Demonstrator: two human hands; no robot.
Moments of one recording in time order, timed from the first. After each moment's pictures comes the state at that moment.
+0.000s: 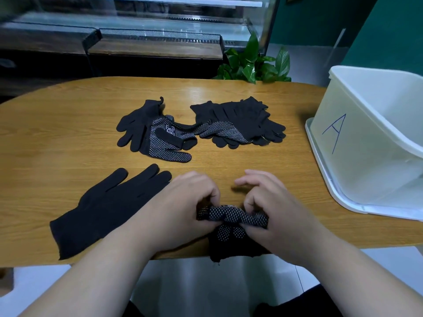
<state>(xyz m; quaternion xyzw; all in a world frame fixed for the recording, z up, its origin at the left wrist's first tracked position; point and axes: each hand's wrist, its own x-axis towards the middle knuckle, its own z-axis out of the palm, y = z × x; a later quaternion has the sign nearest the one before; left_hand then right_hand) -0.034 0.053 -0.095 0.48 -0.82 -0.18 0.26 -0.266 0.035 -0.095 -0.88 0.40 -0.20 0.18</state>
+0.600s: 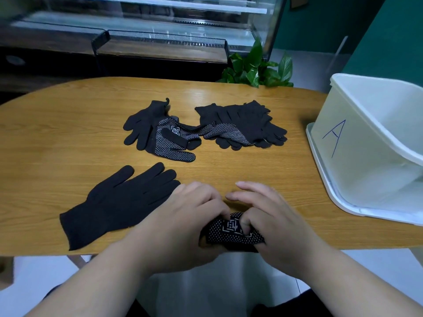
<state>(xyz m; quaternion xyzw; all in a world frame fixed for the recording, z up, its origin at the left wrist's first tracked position) -0.033 0.084 -0.101 0.42 -0.87 -0.07 0.24 -0.263 0.044 -0.110 -0.93 0.29 -0.22 0.07</state>
